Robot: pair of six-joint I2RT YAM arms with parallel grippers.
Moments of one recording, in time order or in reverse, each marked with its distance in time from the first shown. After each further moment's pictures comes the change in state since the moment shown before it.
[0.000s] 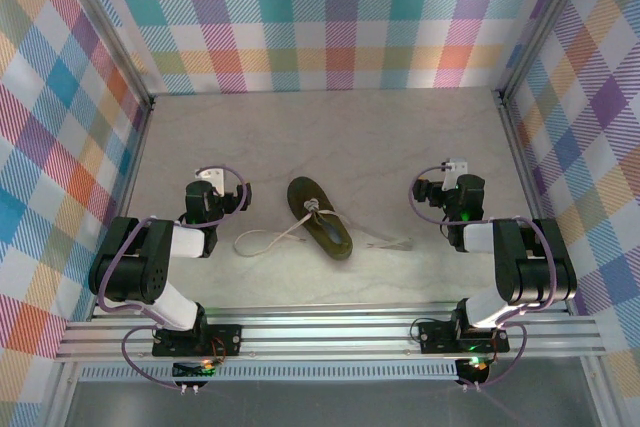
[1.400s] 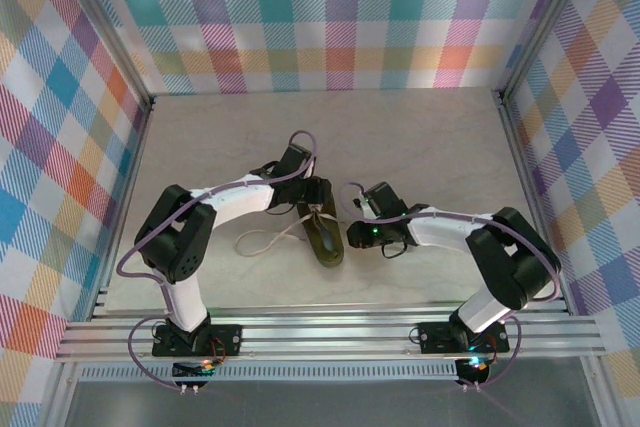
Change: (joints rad) left arm -0.537 0.233 0.745 -1.014 0.039 -0.396; right arm 0.636 0.045 0.317 -0.911 -0.137 0.380
